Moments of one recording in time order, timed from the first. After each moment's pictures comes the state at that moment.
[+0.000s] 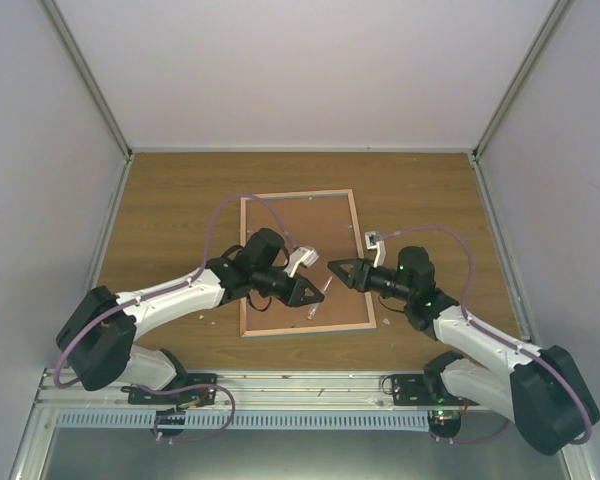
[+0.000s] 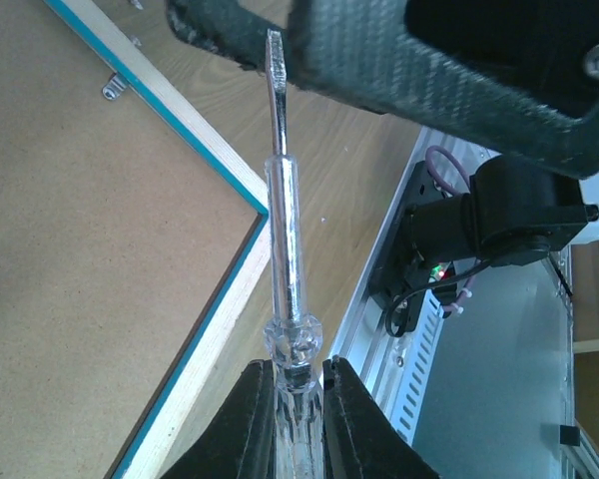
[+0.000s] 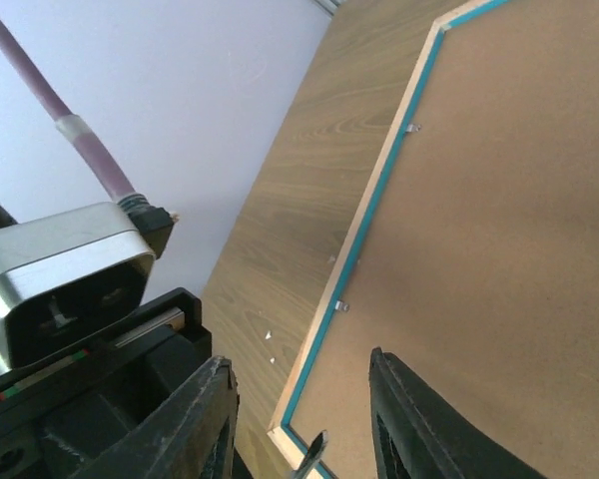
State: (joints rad) left arm -0.78 1.39 0.82 -0.16 0.66 -0.42; right arm 0.50 1.03 0.36 0.41 -0.58 0.76
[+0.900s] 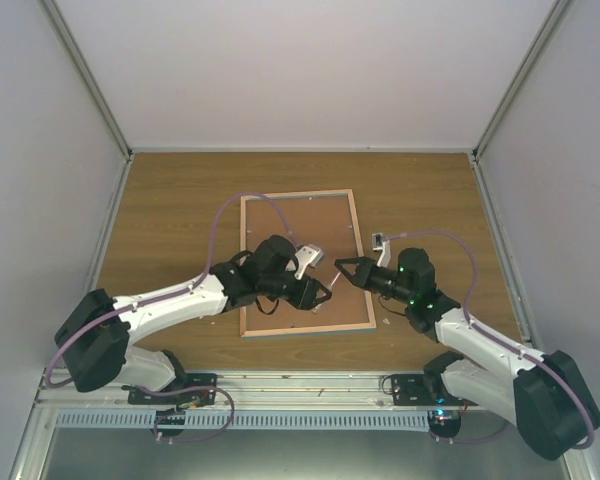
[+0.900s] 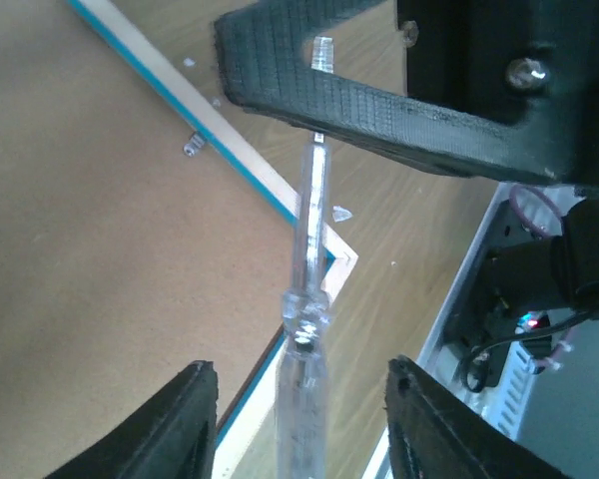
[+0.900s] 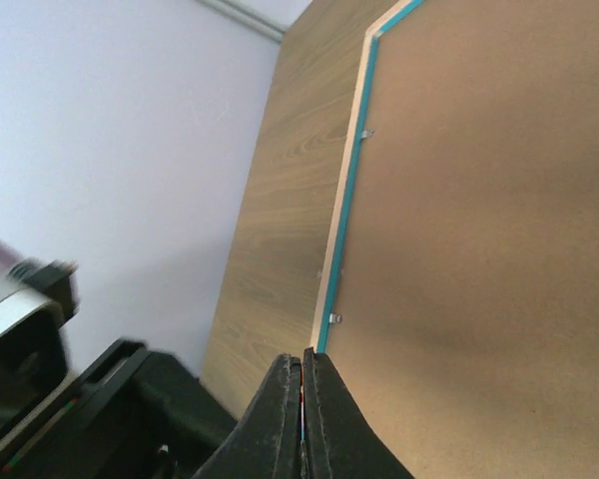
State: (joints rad) left arm -0.86 1.39 0.85 -0.18 0.42 -0.42; right arm 0.50 1.01 0.35 0.37 -0.50 0.94
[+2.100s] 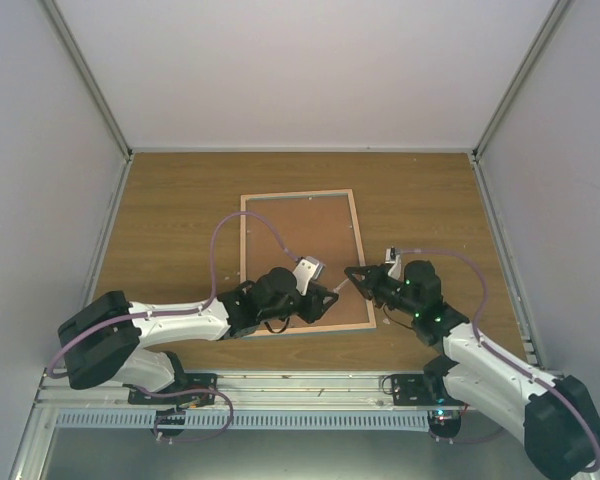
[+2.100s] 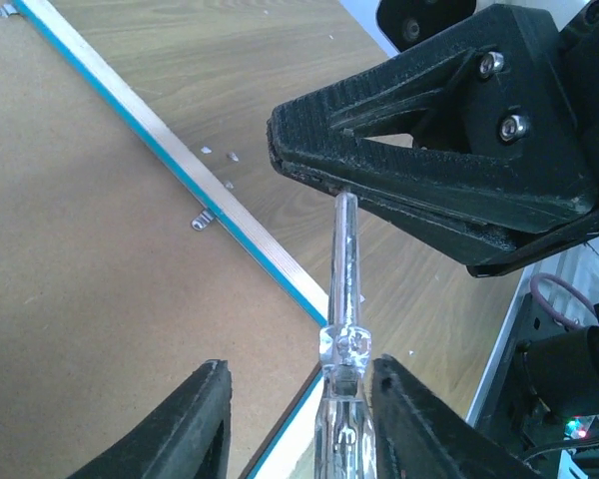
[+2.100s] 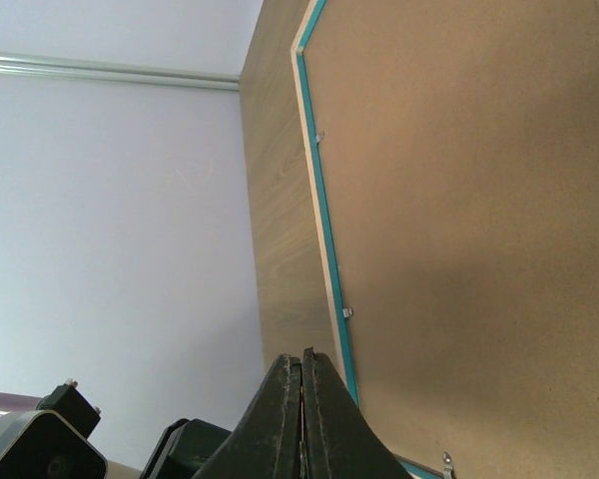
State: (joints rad) left arm -1.04 1.37 0.62 0.29 0.05 -0.54; right arm 0.50 0.86 0.27 0.25 -0.38 1.30
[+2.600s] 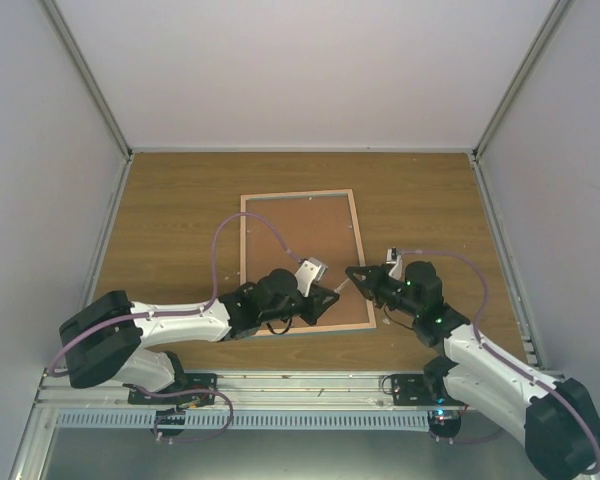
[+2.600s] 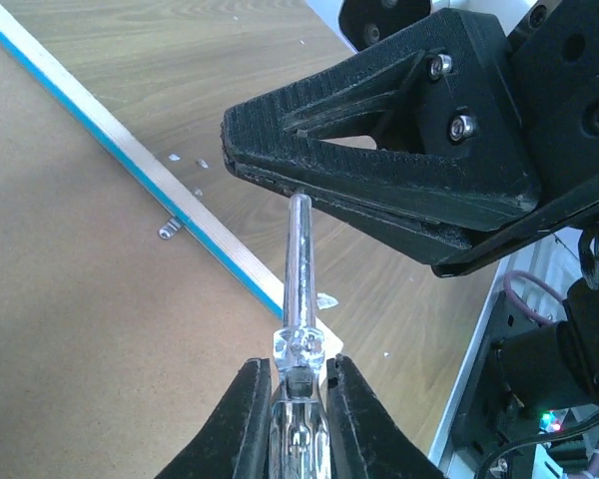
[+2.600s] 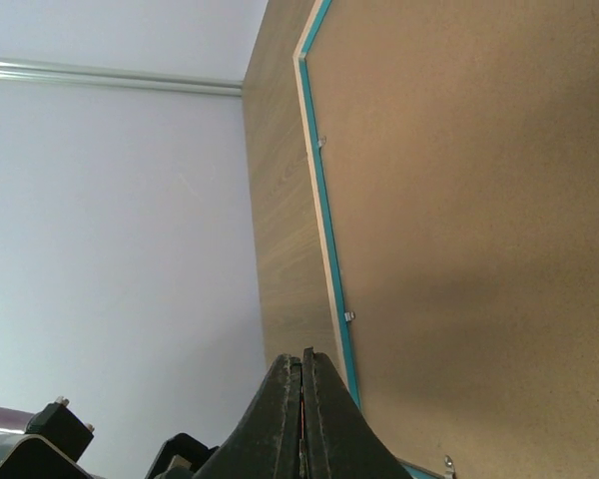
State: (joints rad) left arm -1.05 1.38 0.62 0.33 0.07 -0.55; right arm 0.50 0.84 0.26 0.25 -0.37 1.31
